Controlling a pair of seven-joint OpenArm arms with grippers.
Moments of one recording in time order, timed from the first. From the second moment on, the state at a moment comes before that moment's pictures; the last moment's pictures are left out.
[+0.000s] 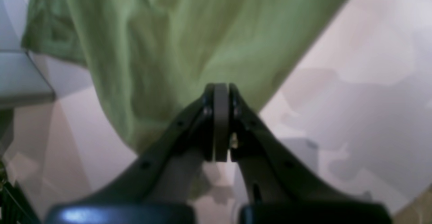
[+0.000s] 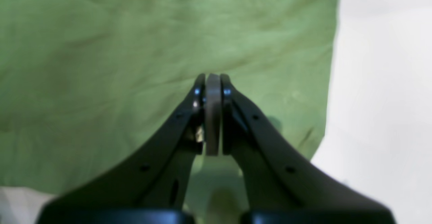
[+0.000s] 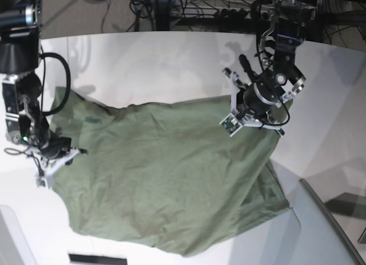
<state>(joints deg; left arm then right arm) 9.6 -9.7 3.1 100.8 18.6 -35.2 39.3 14.4 17.0 -2.5 61.4 25.7 7.8 -35.4</state>
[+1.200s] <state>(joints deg) -7.2 -6.9 3.2 70.2 19.4 -28.6 28.8 -1.2 16.6 9.9 62.0 26.9 -2.2 -32.4</state>
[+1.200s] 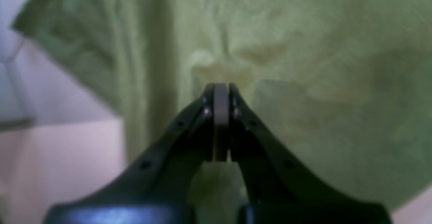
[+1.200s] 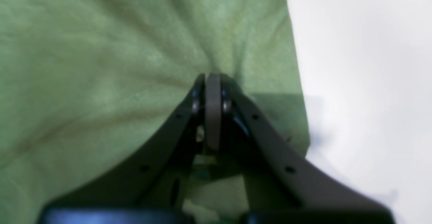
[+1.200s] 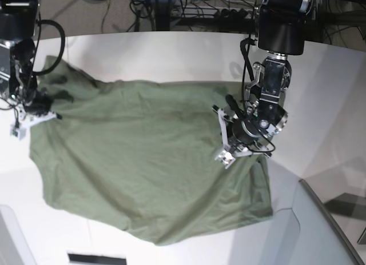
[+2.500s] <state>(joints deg) 11.6 -11.5 -2.5 83.7 3.7 -23.6 21.3 -11.6 16.7 -7.0 81.9 25.9 -9.6 -40.1</state>
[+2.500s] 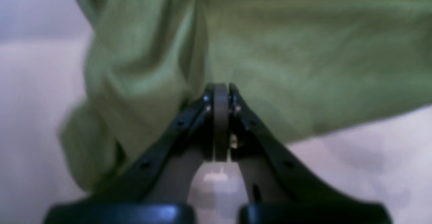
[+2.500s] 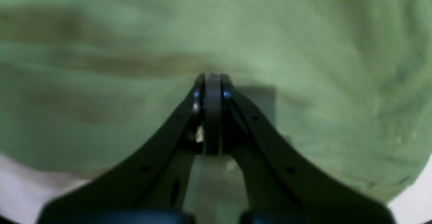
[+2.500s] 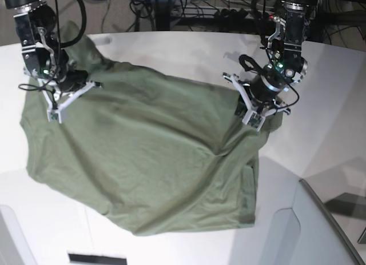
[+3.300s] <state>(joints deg) 6.5 -19.7 -14.8 79.2 3.2 -23.6 21.0 -12.1 18.1 5.8 76.9 25.8 -0.1 -39.8</state>
